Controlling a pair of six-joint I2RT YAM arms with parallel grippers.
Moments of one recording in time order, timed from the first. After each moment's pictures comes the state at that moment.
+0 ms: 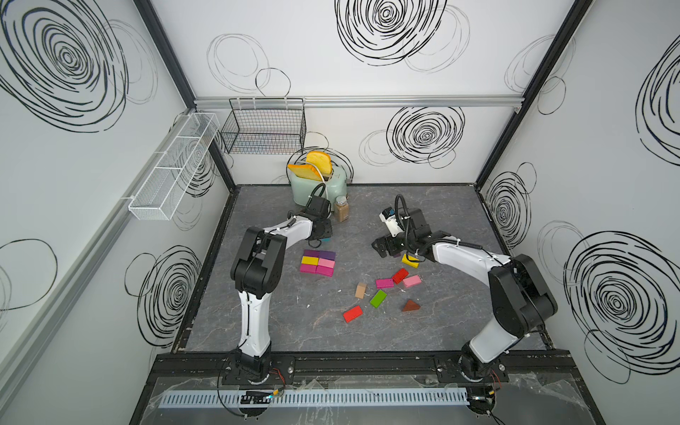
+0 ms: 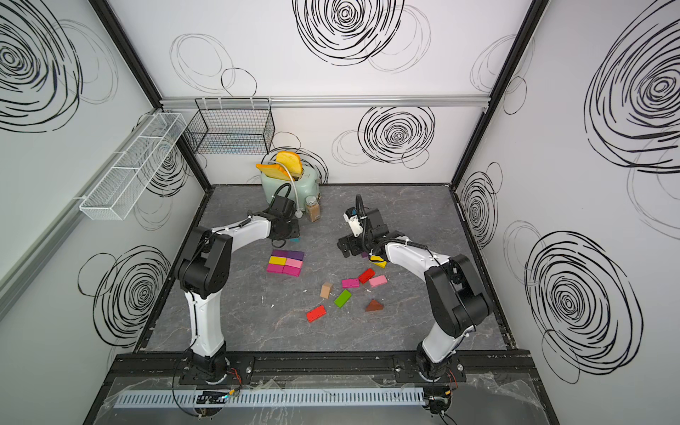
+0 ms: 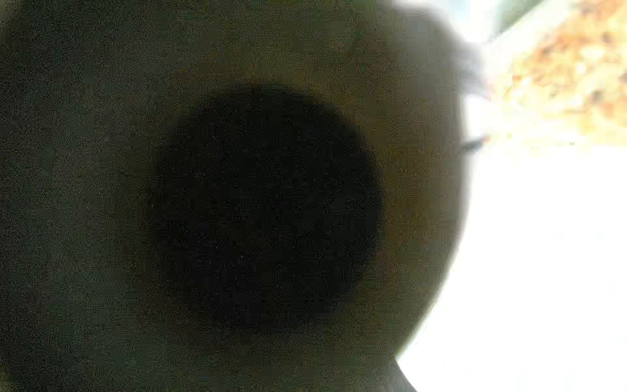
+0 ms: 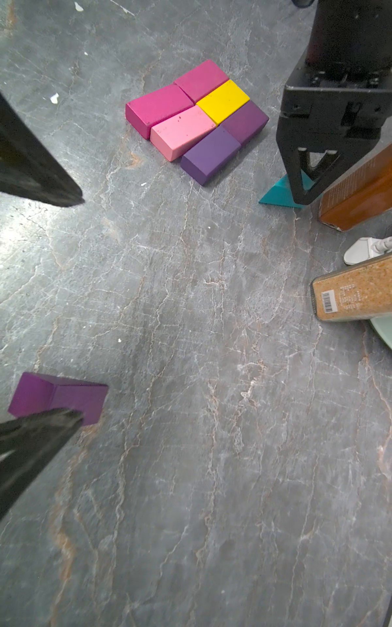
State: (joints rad) left arm -0.31 2.06 1.40 -0.39 -0.06 -0.47; right arm 0.48 1.65 1.03 -0.18 -0.20 0.03
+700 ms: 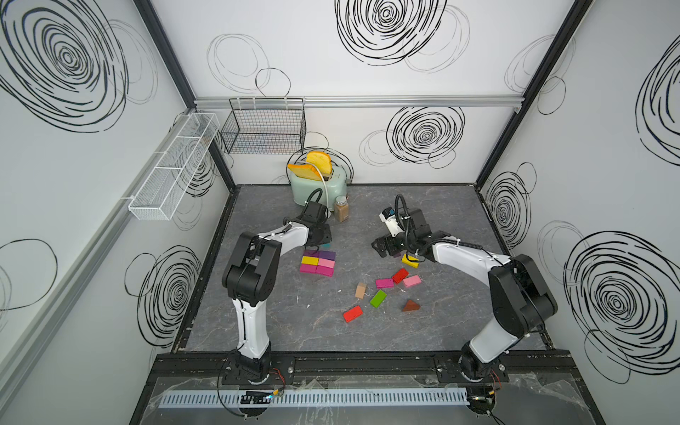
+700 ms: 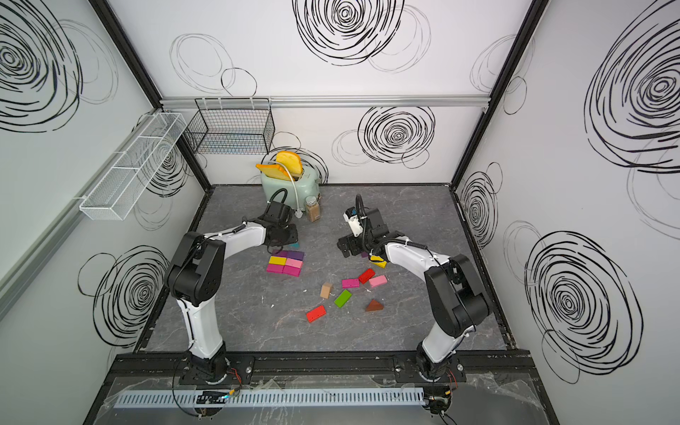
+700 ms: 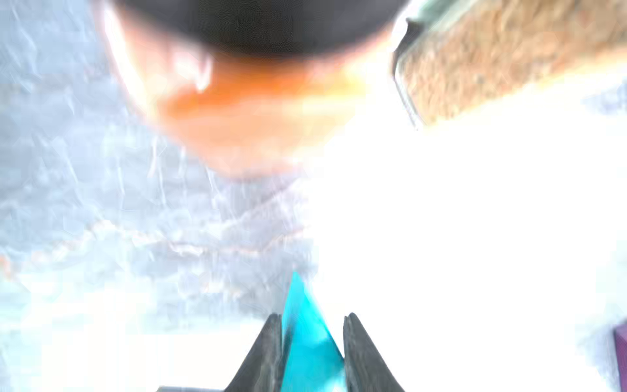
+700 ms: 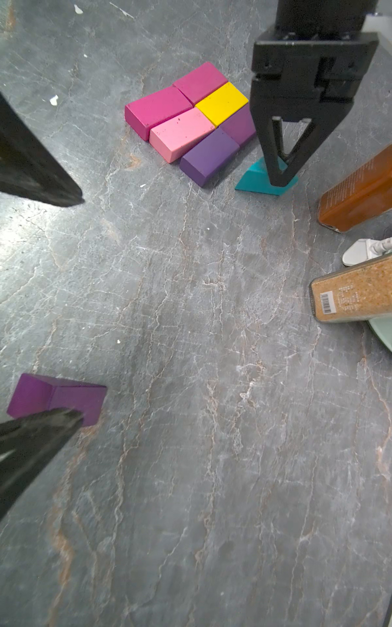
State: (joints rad) left arm -0.31 1.95 1.24 -0.33 0.02 -0.53; right arm 0.48 1.65 1.03 -0.17 -0.21 0.03
